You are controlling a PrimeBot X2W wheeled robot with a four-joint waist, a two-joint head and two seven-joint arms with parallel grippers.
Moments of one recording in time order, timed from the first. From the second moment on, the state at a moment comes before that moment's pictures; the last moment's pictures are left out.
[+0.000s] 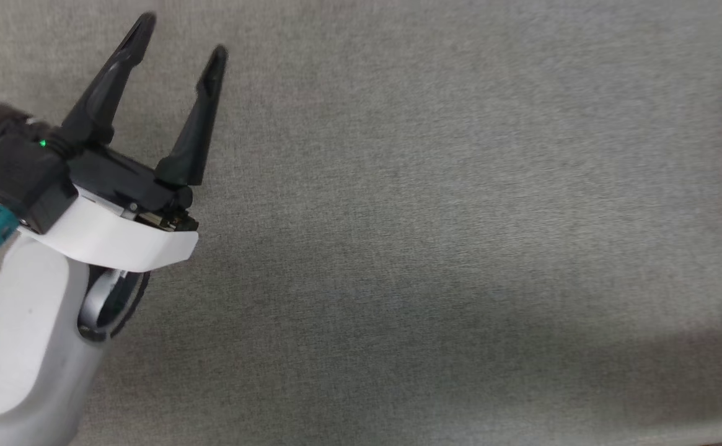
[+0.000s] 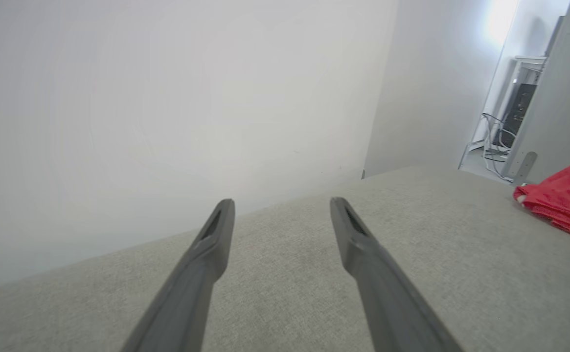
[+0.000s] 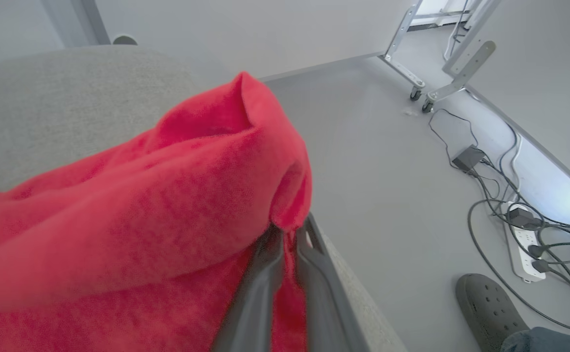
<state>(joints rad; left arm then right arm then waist) -0.57 0.48 -0.35 -0.01 -0.45 -0.13 -0.26 -0.56 -0.50 -0.60 0.52 0.28 0.13 0.22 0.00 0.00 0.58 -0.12</state>
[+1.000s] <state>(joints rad) -0.51 0.45 -0.30 0.01 -0.44 -0.13 -0.26 -0.77 -0.50 -0.60 0.84 -0.06 0.13 -0.06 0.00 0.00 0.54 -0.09</state>
